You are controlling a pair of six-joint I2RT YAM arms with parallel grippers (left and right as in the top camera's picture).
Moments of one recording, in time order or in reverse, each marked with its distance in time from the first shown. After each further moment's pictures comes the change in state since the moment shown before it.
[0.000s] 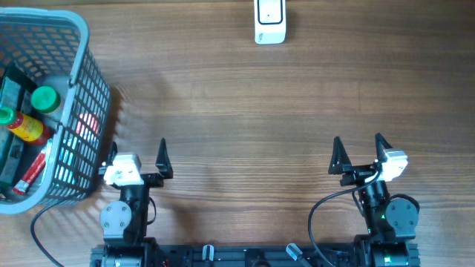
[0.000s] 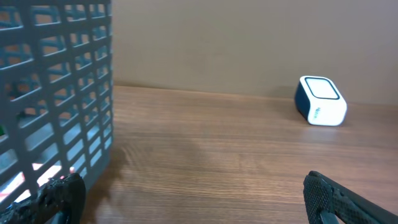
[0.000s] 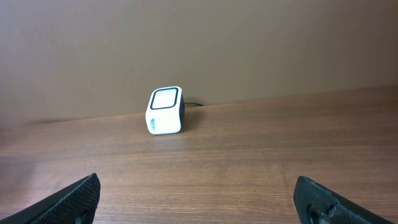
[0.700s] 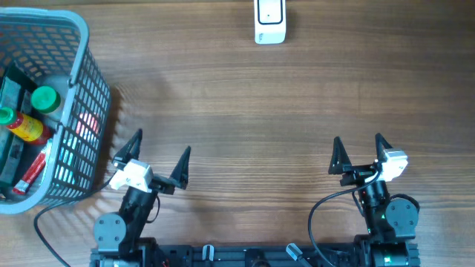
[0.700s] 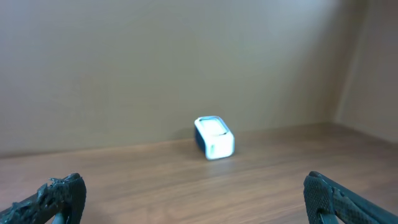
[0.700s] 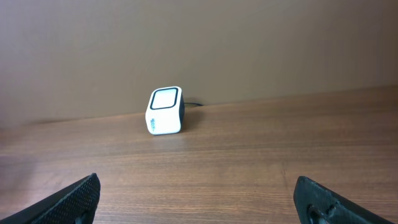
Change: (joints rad) left arm -0.002 0.000 0.044 0.188 0.423 -0.052; right arm 0.000 0.000 0.000 0.000 0.000 0.000
